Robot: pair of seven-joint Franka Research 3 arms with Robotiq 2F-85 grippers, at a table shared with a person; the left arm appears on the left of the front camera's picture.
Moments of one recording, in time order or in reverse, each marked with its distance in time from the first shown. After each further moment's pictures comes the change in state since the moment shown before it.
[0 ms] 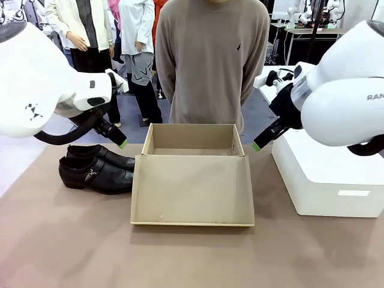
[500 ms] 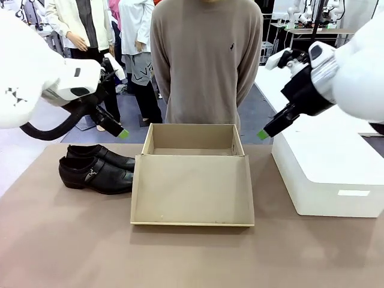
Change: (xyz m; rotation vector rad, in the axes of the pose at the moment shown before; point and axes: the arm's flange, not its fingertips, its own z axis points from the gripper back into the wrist) left arm 0.008 0.007 0.035 -0.117 -0.181 -0.239; right arm -0.001 -0.010 0.055 0.137 -0.144 0.147
